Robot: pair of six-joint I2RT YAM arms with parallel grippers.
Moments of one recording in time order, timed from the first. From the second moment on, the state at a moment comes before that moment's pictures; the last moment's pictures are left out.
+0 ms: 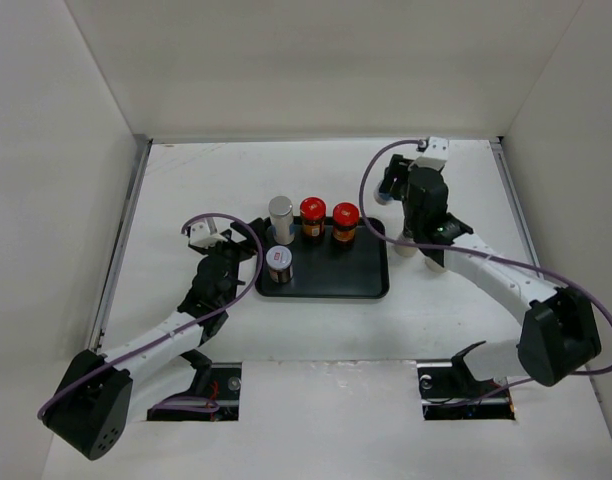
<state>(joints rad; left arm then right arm) -0.53 0.95 0.25 0.72 -0.52 -0.57 0.45 1.37 0.98 0.23 0.52 0.26</state>
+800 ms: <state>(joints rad) -0.53 0.97 0.25 0.72 -0.52 -0.57 0.60 1.44 0.80 0.25 0.50 0.31</state>
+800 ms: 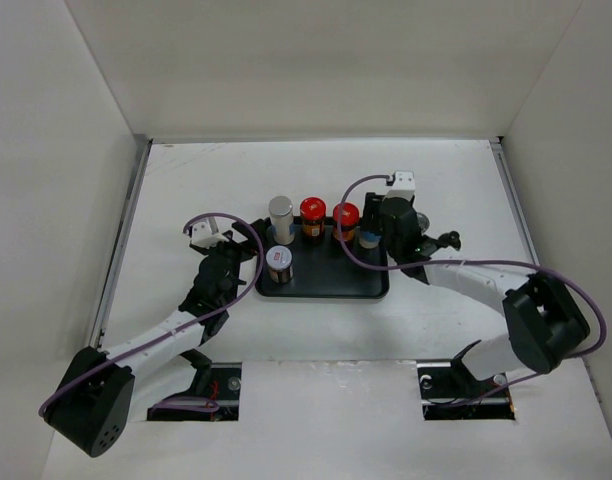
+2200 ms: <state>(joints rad) -0.53 0.96 0.25 0.72 -0.51 -0.58 0.46 1.34 0.76 0.03 0.64 0.41</state>
